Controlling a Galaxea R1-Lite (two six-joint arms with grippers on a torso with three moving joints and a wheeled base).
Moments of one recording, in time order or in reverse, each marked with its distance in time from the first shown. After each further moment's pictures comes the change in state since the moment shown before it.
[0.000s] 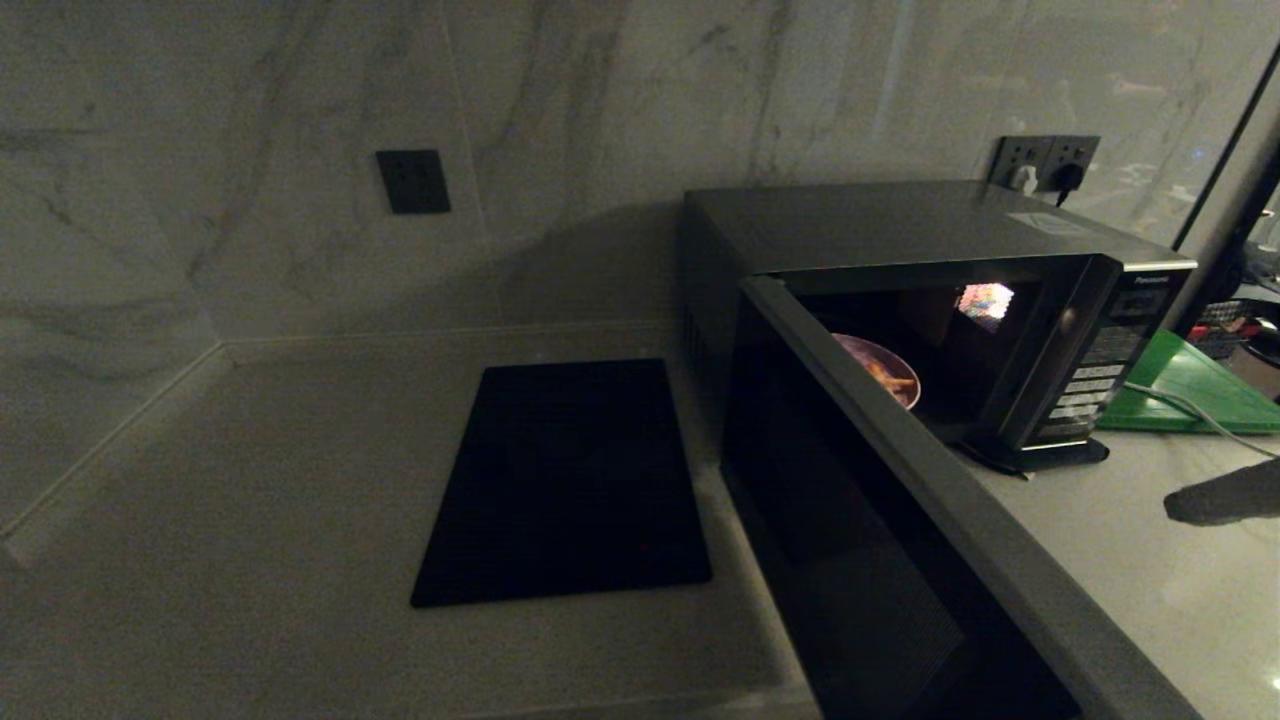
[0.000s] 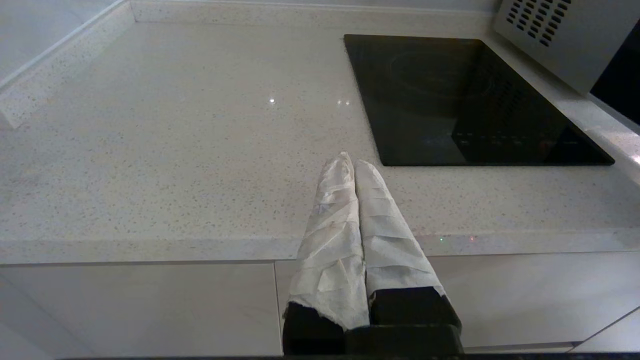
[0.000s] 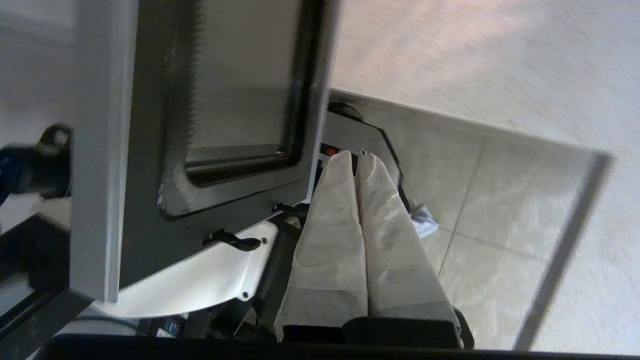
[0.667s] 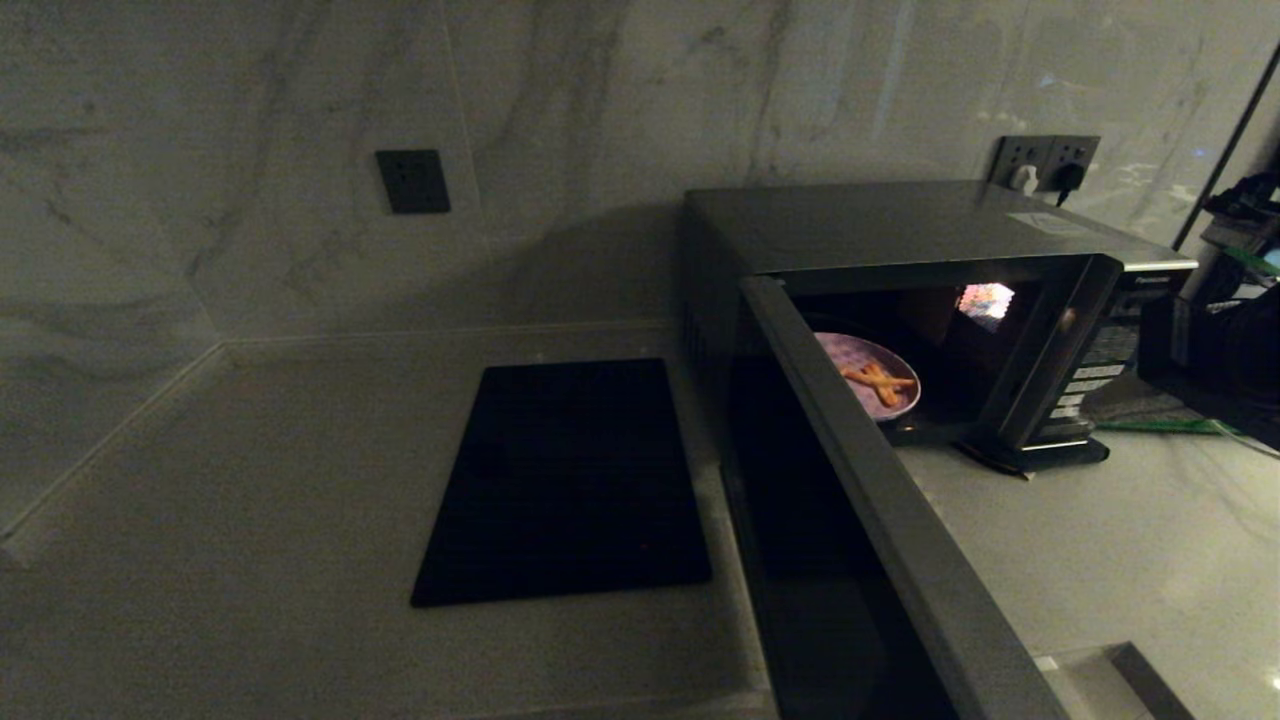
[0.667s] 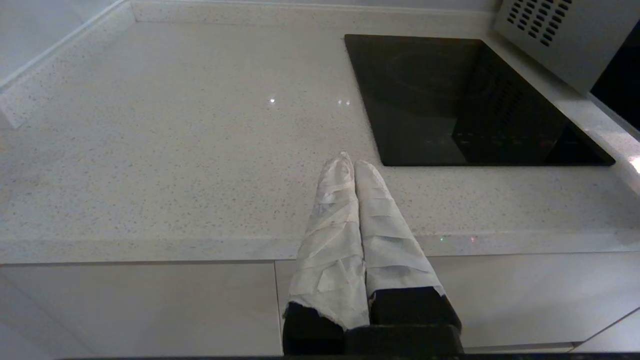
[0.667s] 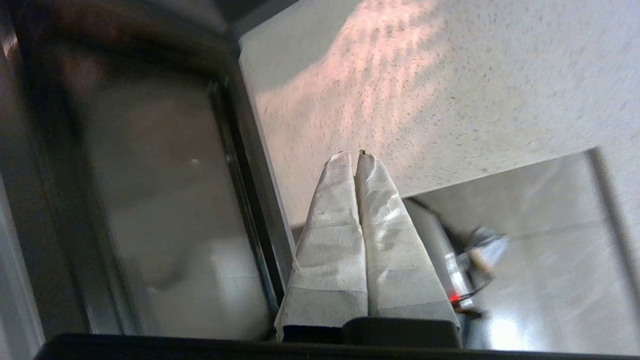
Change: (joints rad) left arm 0.000 0.000 0.000 0.000 0.000 0.000; right arm -0.018 0.169 -0.014 -0.267 -0.286 0.511
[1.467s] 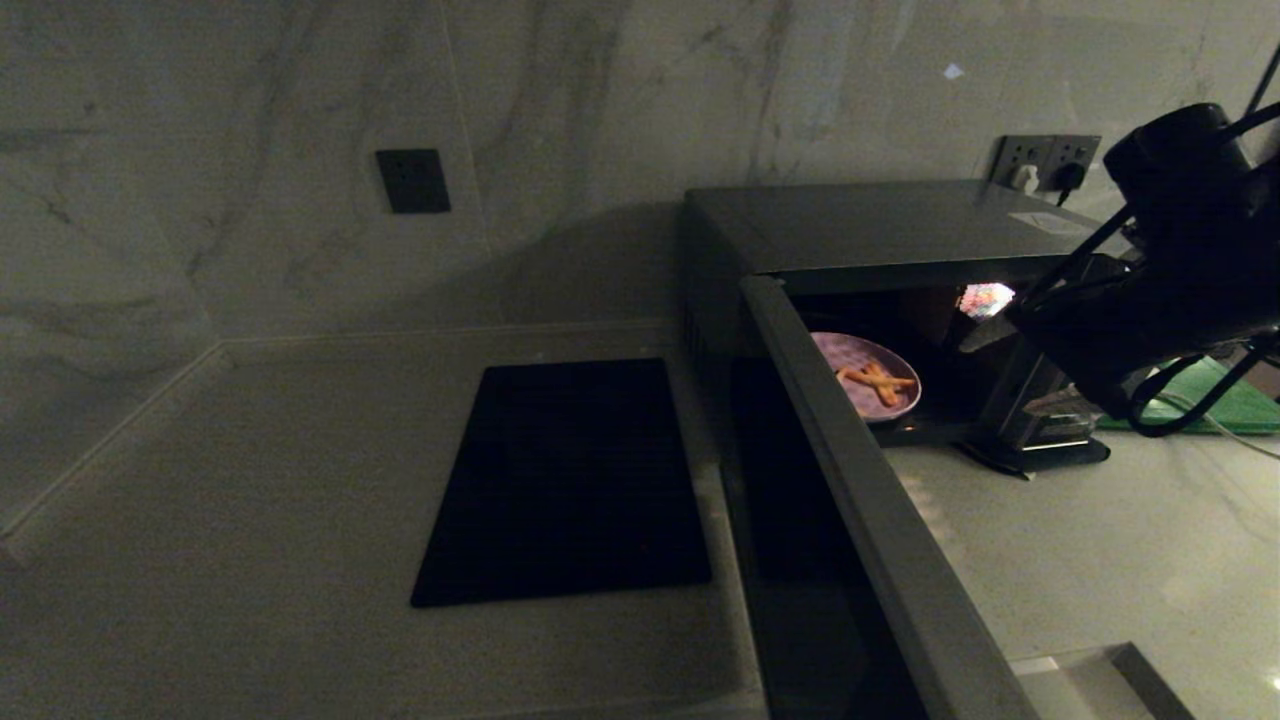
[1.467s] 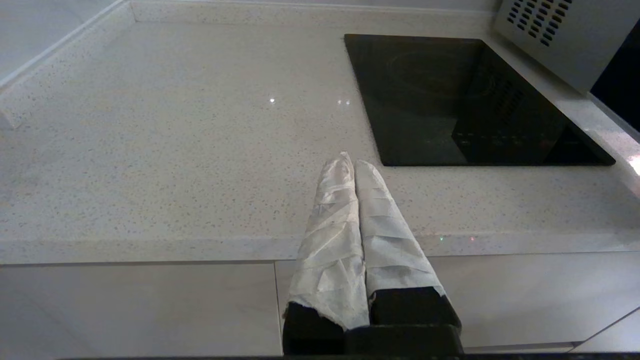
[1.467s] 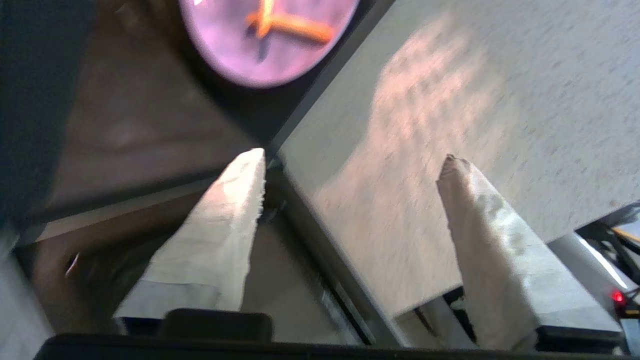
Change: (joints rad) left arm 0.000 0.000 0.000 0.000 0.000 0.000; right arm -0.023 0.275 -0.170 -0.104 -0.052 0.418
